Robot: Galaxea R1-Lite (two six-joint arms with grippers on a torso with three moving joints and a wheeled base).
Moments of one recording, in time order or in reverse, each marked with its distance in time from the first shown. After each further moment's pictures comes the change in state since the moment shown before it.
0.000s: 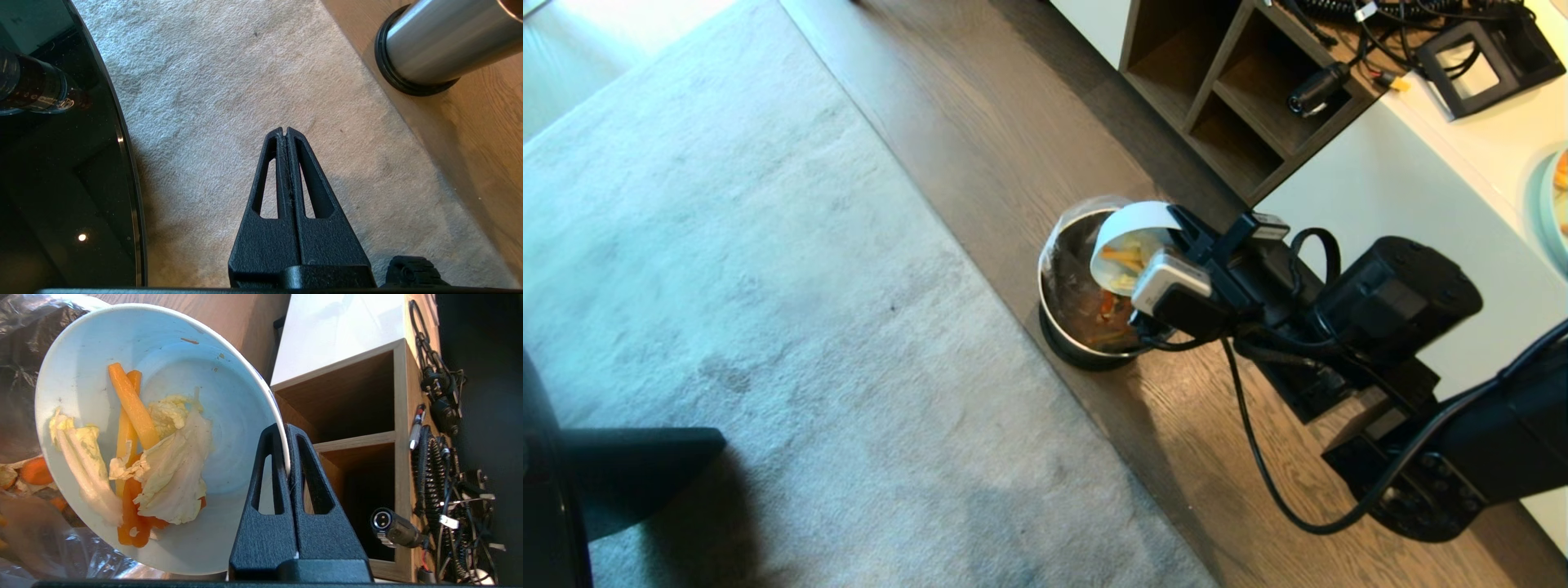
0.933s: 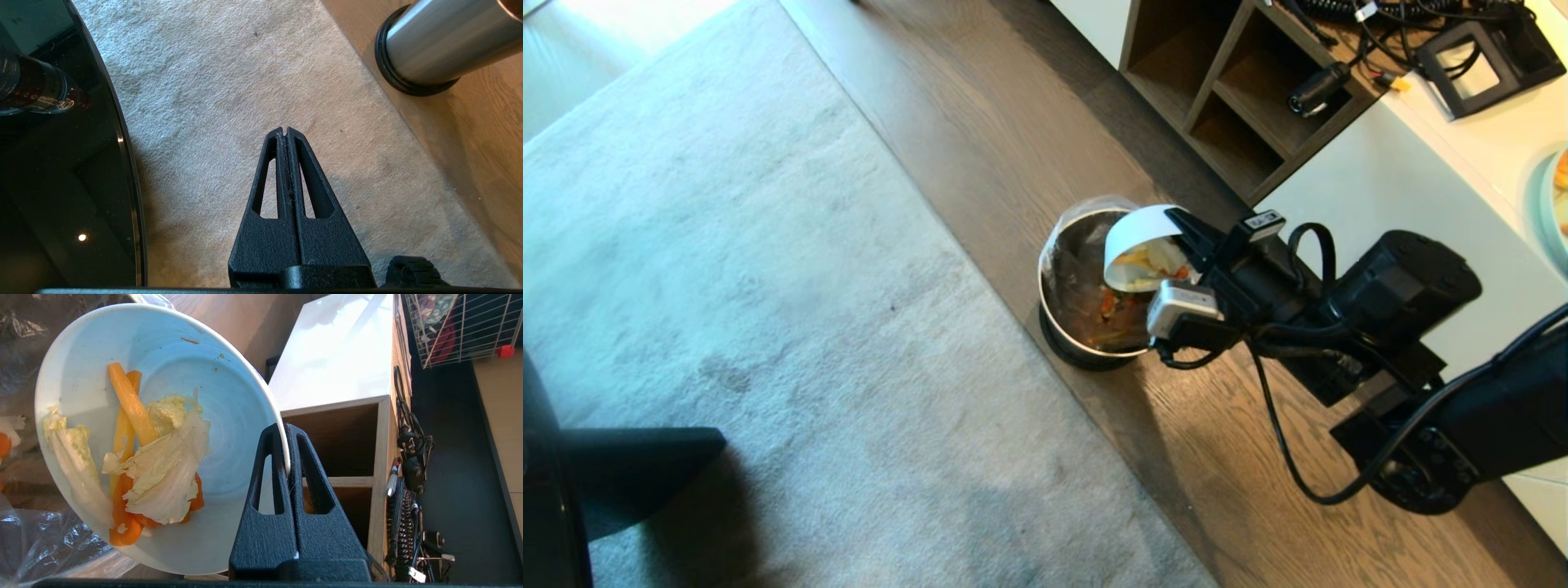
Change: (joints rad) left arm 0.000 0.000 0.000 0.000 0.000 0.000; right arm -0.103 0.023 -0.007 0.000 0.242 -0.186
